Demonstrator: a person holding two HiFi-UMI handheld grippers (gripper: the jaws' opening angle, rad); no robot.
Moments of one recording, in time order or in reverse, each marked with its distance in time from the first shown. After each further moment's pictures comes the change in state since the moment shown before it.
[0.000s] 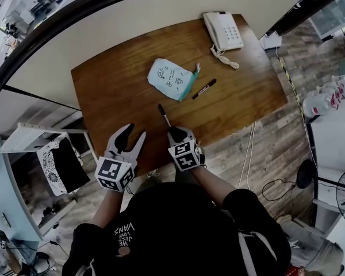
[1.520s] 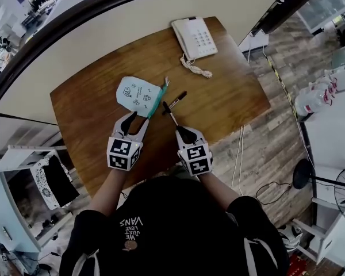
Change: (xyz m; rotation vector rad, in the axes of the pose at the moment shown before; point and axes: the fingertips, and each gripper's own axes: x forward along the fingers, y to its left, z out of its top) left arm 0.173 -0.035 -0.005 0.161 0.135 -0.008; right arm -0.078 -0.152 0.007 0.151 -0.153 -0.098
